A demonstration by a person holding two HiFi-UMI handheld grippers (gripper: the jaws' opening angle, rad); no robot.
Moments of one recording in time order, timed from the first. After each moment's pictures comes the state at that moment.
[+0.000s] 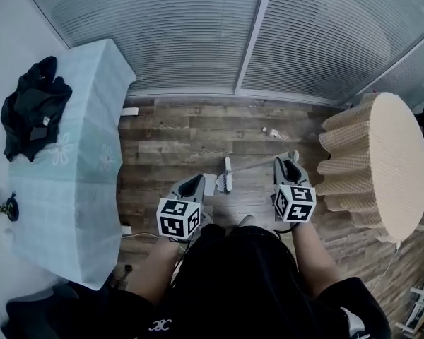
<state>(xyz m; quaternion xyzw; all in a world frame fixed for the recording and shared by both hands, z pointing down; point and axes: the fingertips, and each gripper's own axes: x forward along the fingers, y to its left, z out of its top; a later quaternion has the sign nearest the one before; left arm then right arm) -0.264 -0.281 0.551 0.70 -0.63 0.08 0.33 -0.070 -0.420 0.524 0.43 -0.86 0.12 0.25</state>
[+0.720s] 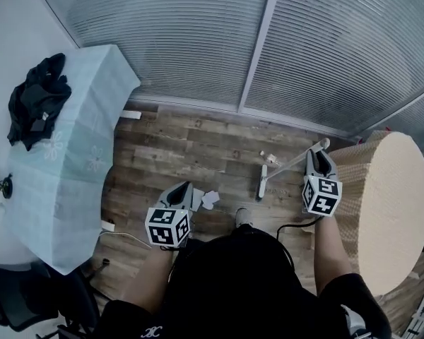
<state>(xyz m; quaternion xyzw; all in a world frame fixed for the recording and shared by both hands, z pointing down) -0.210 -0.385 0.547 0.61 -0.72 0.06 0.33 0.048 -0.660 0.493 0.43 -0.87 0.03 0.25</state>
